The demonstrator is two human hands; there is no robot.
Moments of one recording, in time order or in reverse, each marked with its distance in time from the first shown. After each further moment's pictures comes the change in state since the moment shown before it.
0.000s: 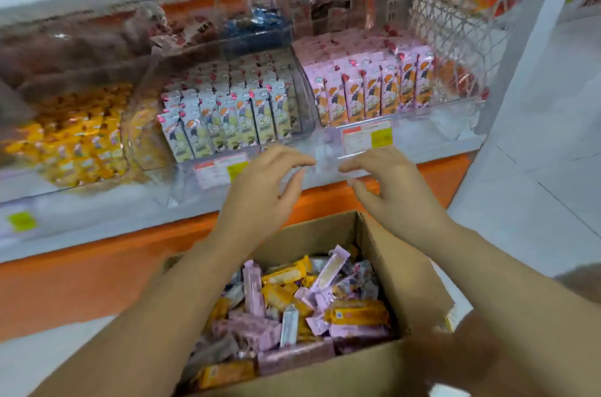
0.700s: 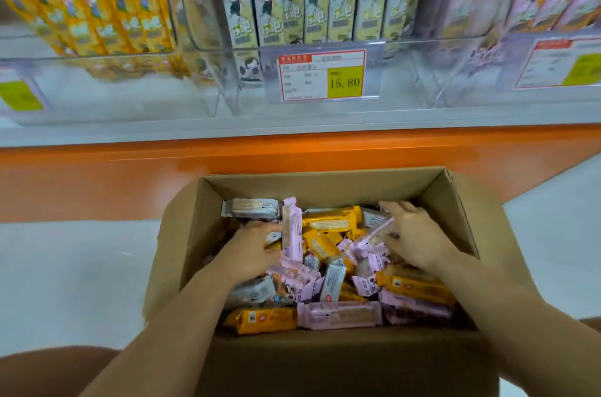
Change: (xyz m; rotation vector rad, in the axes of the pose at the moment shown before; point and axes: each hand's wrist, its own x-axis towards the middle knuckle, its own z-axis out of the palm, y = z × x) left_hand -0.192 -0.153 0.062 -0.065 -0.740 -0.882; right_hand -0.052 0.057 0.178 -0.224 -0.784 0.420
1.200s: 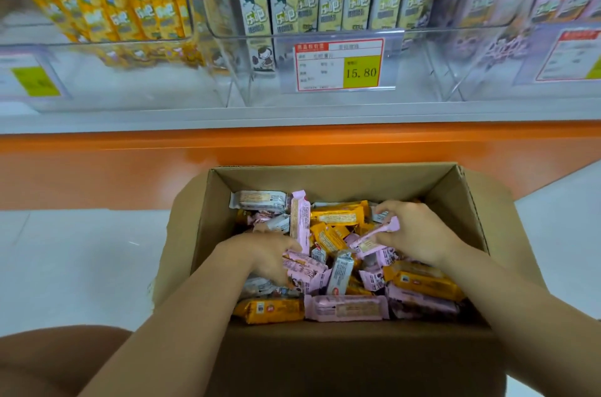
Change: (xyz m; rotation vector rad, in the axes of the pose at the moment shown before) left_hand -0.007 0.030 -0.017 0.240 -0.482 -0.040; right_hand -0.018 -0.031 -0.020 0.165 -0.076 -0.060
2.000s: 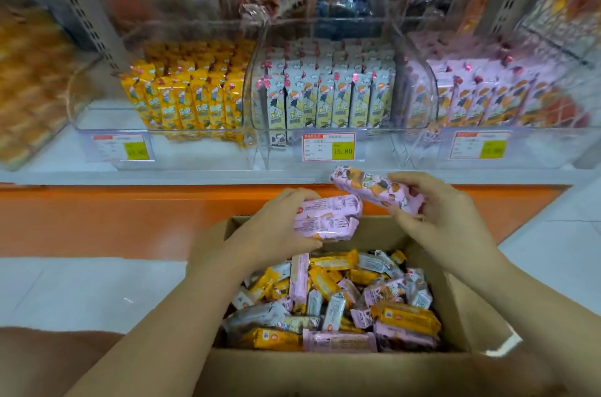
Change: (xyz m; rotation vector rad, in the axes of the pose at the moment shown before) left_hand -0.128 0.055 -0.054 -0.185 0.795 0.408; right_hand -0.102 -0.066 -0.095 0.283 0.647 -0.382
